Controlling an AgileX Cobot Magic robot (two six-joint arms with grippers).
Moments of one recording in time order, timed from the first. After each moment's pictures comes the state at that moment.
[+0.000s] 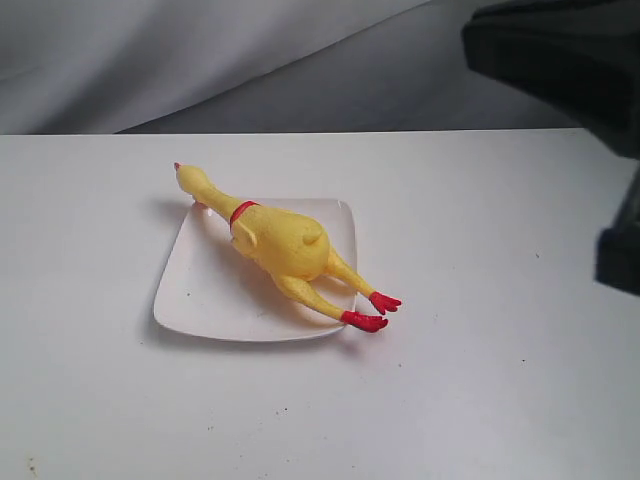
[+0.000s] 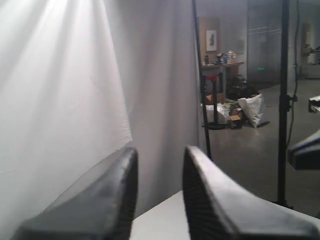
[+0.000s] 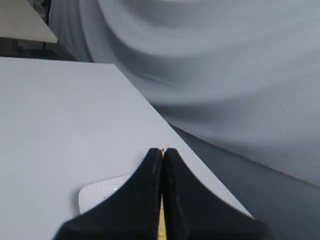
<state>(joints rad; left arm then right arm) -0.51 0.70 -0.77 1.73 -0.12 -1.69 0.71 0.82 -0.88 0.41 0.36 -0.76</state>
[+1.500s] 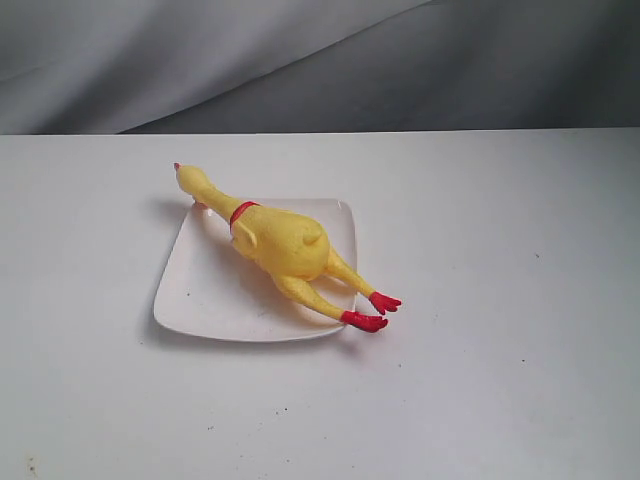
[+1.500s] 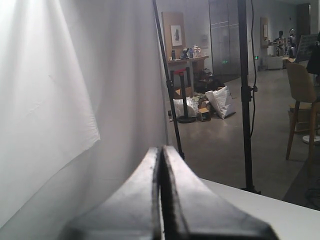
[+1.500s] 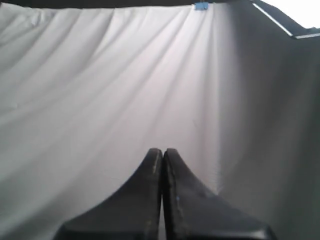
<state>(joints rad) -0.51 0.70 -0.77 1.74 -0.24 -1.69 0.07 0.27 -0.88 0.27 0.41 -0.24</state>
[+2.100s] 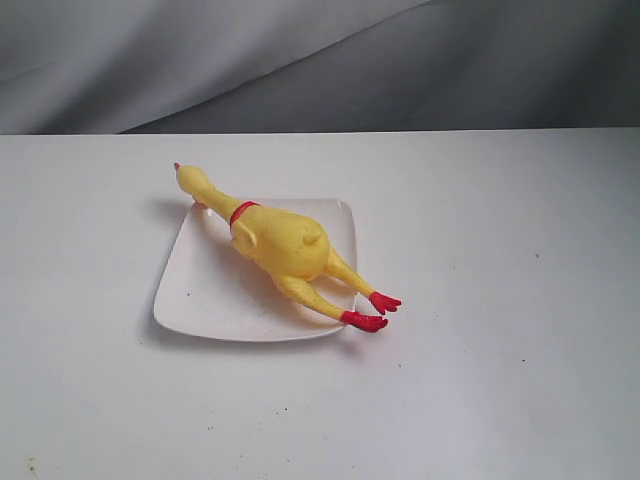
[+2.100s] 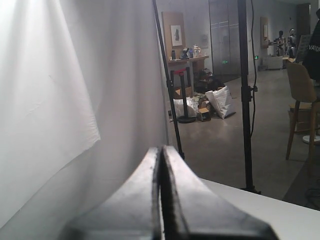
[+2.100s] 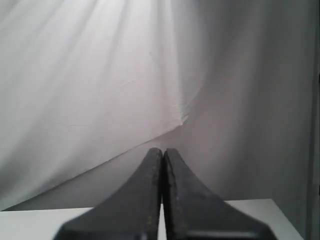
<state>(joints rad) -0.51 0.70 -0.77 1.74 -0.24 -1.69 -0.05 0.04 -0.42 0.18 0.32 -0.09</state>
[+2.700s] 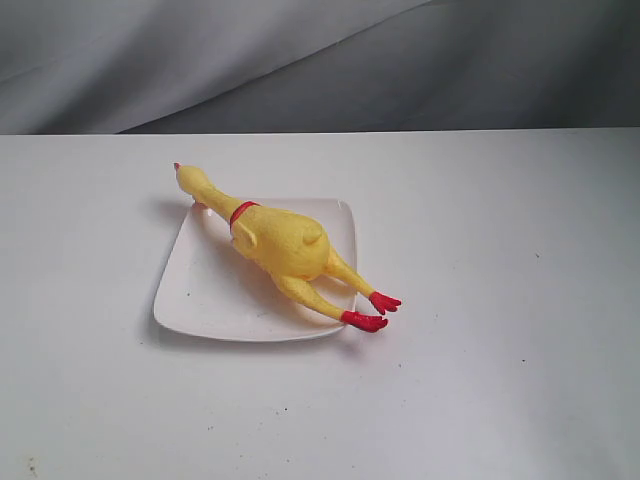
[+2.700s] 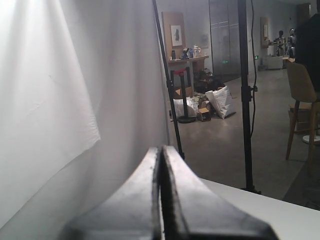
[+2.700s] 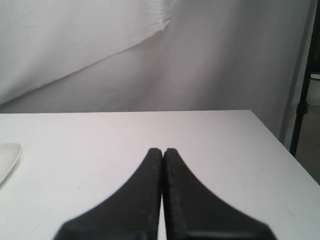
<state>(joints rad) -0.51 0.70 -0.77 1.74 -0.24 -1.69 -0.05 0.01 -0.01 0.02 0.18 -0.02</state>
